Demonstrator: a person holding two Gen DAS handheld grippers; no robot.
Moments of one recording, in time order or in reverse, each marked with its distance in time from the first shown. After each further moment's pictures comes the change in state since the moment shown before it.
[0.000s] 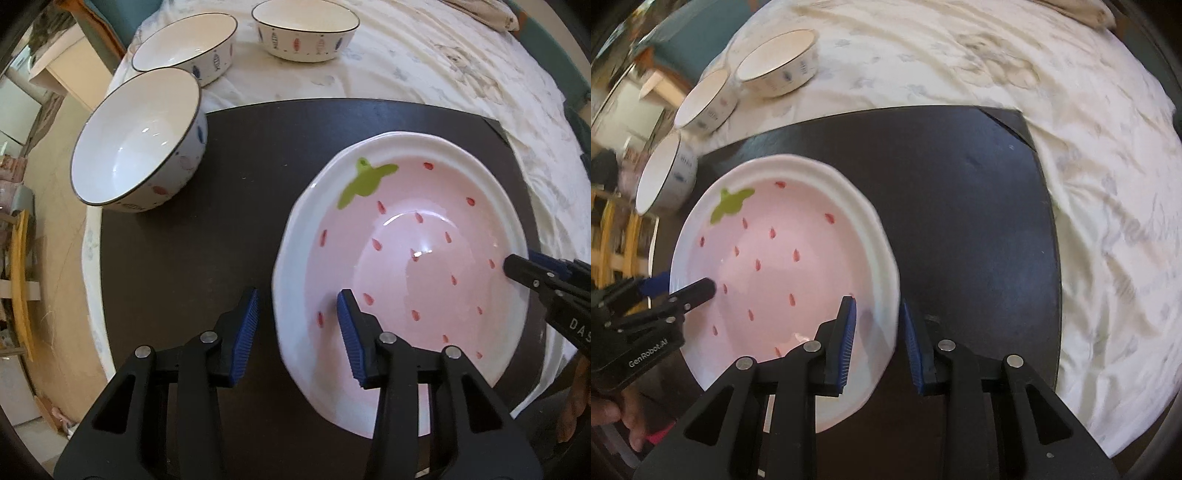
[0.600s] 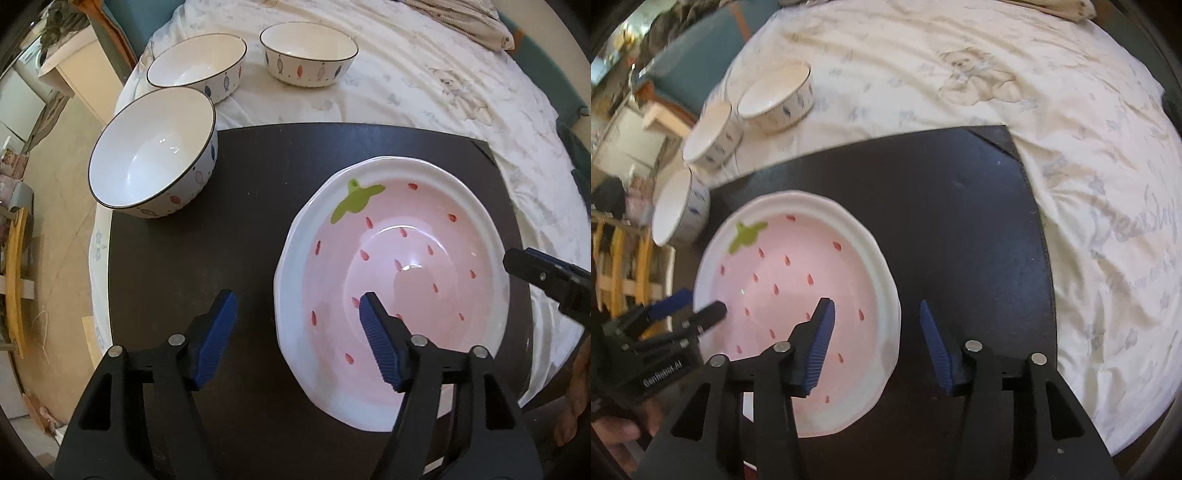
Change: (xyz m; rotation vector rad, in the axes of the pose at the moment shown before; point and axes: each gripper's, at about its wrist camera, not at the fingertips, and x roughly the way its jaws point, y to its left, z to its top) left arm -0.023 0.005 -0.001 -0.027 -0.073 -0.035; right arm -0.025 -0.004 0.002 0.080 -0.073 0.067
